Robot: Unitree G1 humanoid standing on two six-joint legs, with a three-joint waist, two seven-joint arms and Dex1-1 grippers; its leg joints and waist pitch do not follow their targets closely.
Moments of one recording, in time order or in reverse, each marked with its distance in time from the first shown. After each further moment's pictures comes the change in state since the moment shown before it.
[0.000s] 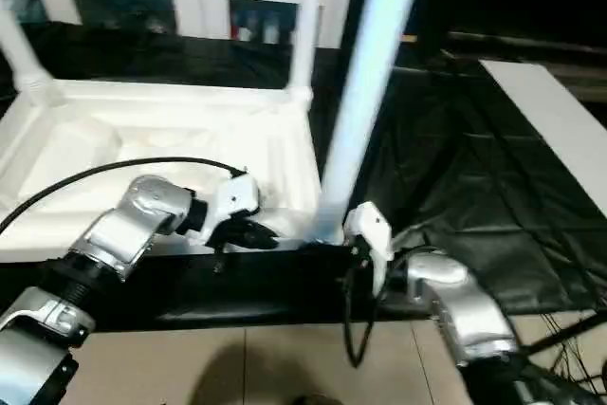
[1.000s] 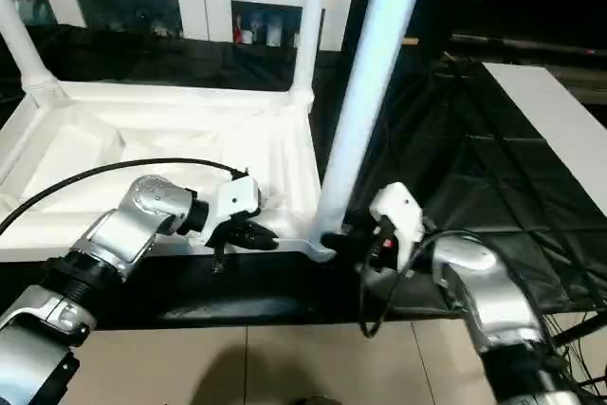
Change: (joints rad) left arm -0.013 0.005 0.002 0.042 0.001 -0.029 0.003; right arm -0.067 -0.013 -0.050 0.088 -0.069 -0.050 -0.091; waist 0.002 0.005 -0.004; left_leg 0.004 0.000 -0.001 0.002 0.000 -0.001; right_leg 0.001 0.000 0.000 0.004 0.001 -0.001
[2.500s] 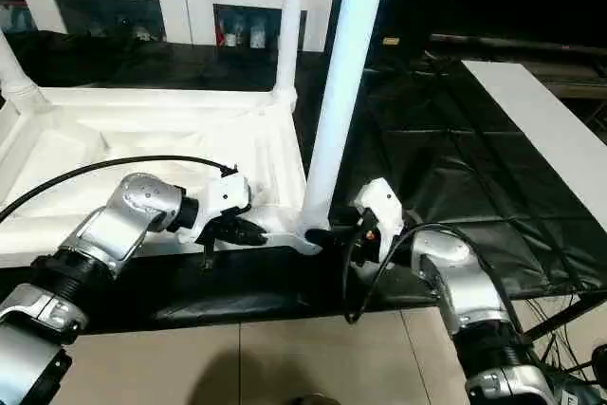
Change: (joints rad) left arm 0.000 0.015 0.011 0.004 0.018 0.004 0.011; right arm -0.099 0.099 0.021 0.197 -0.039 -0.089 -0.009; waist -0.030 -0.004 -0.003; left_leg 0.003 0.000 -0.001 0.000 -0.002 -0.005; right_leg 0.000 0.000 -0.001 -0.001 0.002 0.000
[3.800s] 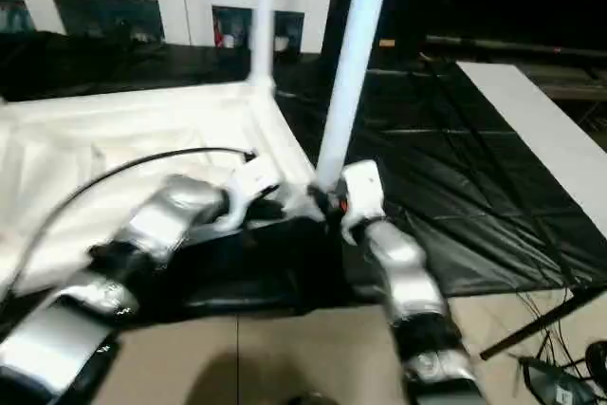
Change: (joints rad) left arm -0.138 -0.266 0.088 0.263 0.037 0.116 0.476; right arm -0.103 0.306 -0.130 0.198 -0.100 -0.073 -0.773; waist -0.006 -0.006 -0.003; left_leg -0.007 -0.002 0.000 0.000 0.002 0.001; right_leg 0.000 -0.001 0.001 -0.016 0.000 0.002
